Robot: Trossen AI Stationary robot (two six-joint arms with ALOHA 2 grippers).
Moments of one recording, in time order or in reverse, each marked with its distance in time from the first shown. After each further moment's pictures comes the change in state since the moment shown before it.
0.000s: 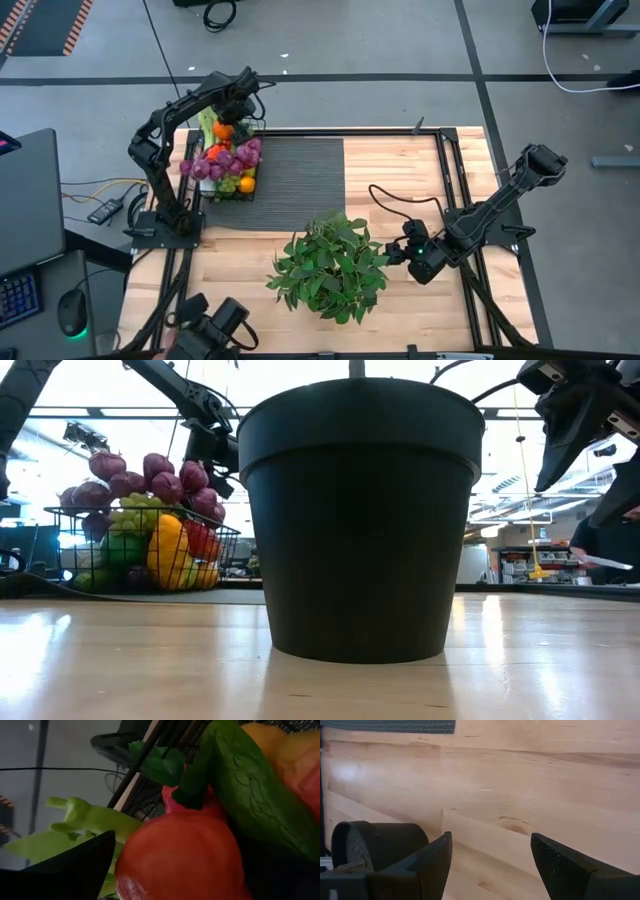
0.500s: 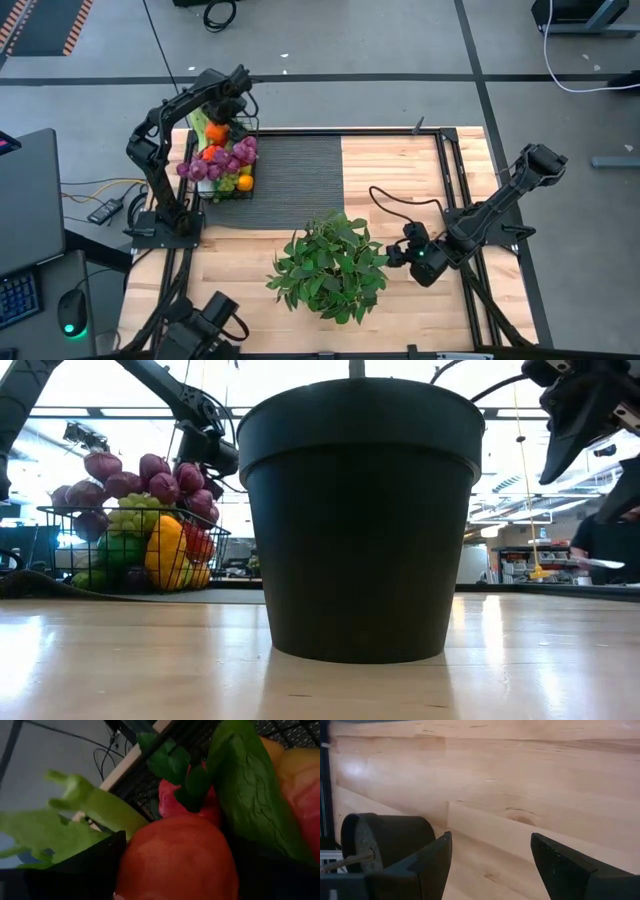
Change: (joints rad) left arm 0.064 0.000 -0.001 -0.044 0.017 -0.213; right arm 0.021 0.000 0.000 0.028 0.000 0.018
